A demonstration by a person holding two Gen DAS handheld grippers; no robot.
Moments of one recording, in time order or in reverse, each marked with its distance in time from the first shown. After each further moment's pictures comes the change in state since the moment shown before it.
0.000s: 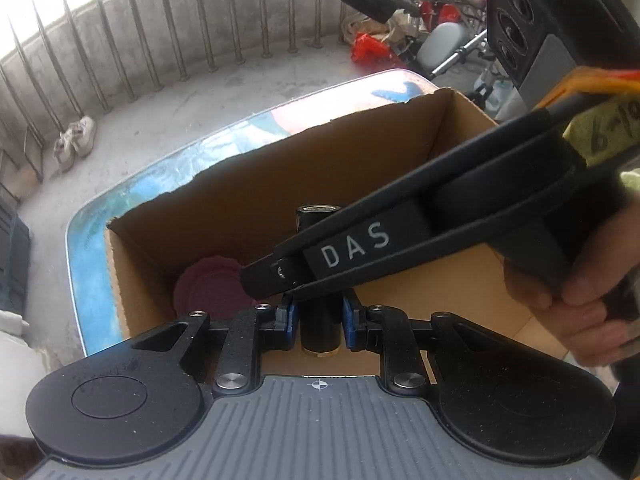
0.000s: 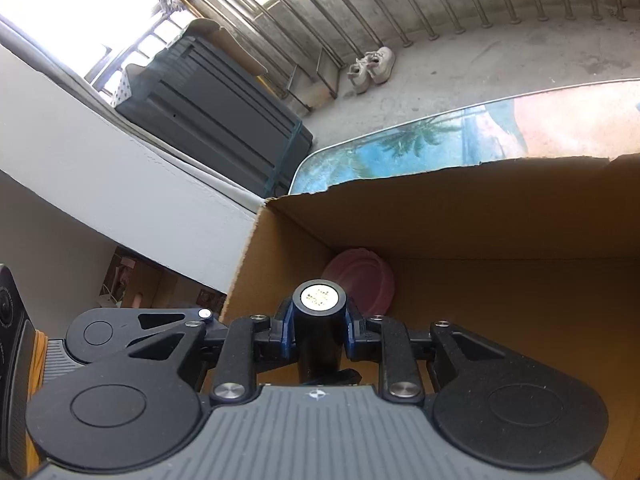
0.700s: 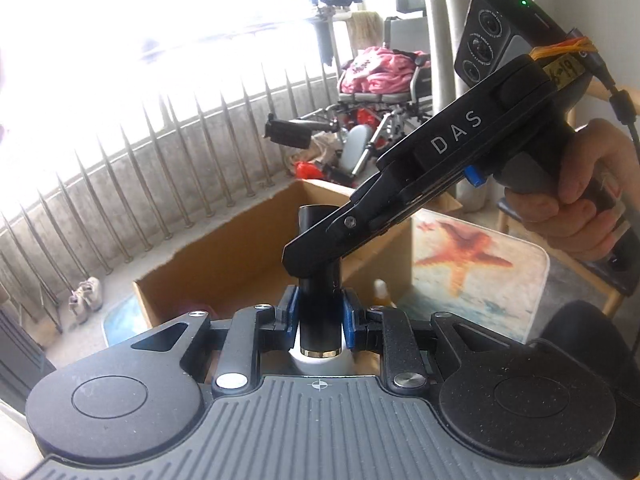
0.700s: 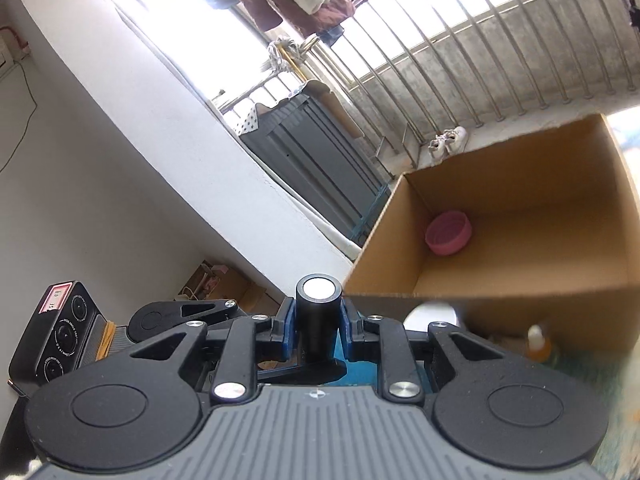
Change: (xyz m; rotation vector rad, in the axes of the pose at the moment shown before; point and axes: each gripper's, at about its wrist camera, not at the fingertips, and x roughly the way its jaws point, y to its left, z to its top) left arm -0.155 -0.113 -0.139 0.321 -0.461 0.042; right arm -0.162 0.061 -0.163 -0.165 -0.270 0.209
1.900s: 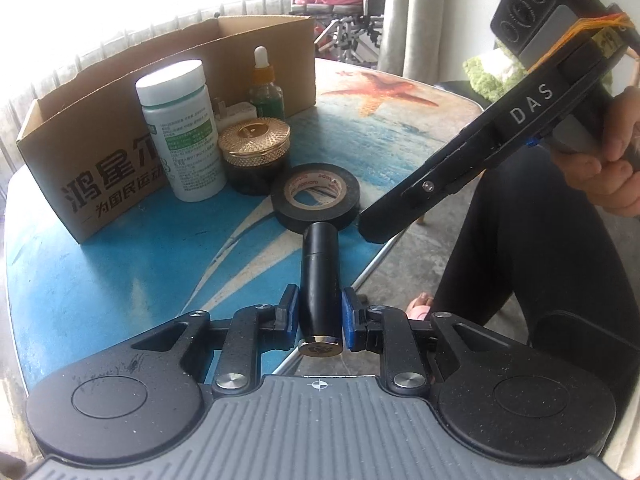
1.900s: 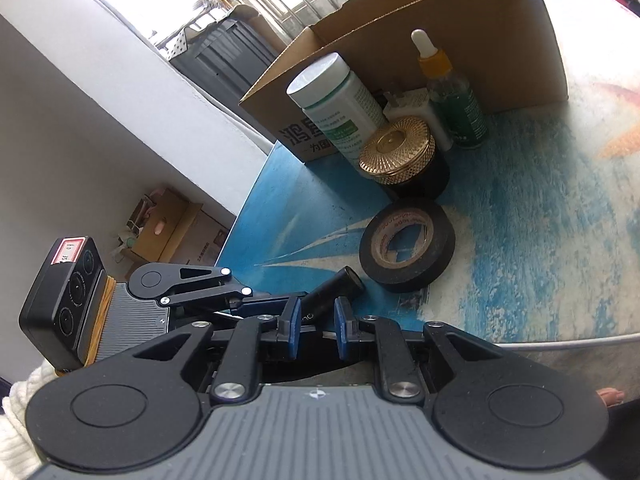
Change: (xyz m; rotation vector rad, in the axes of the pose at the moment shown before) left arm 0.023 -0.078 -0.164 -0.060 0.190 -0.204; right arm 0.000 -0.044 -0.180 0.134 0.163 -0.153
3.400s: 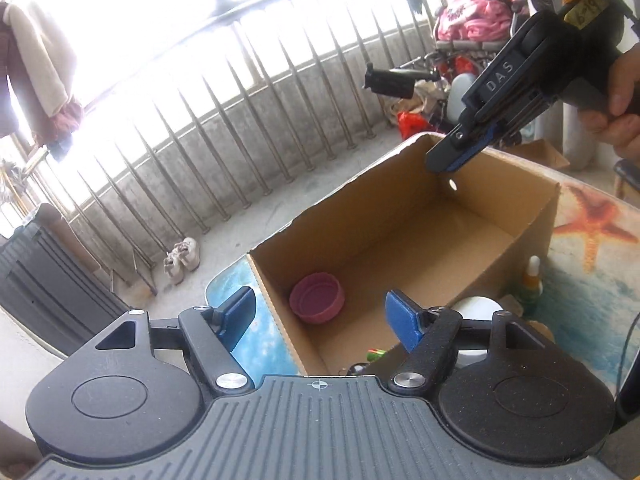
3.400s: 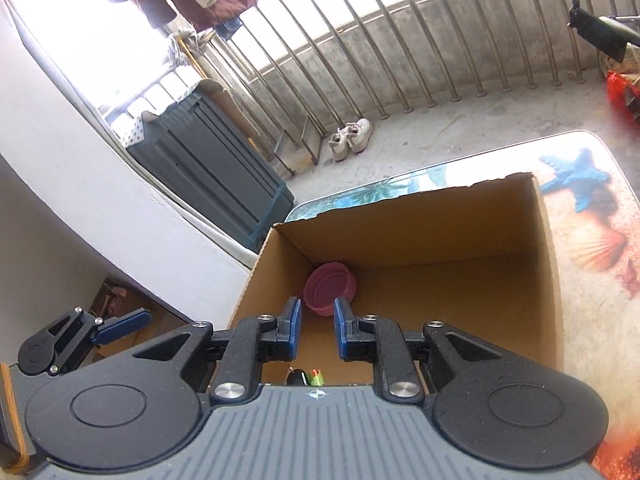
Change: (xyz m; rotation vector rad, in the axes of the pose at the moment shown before) left arm -0.179 0.069 0.248 0.005 -0.055 0.507; right arm -0.022 0.008 0.250 -0.024 -0.165 -0.133
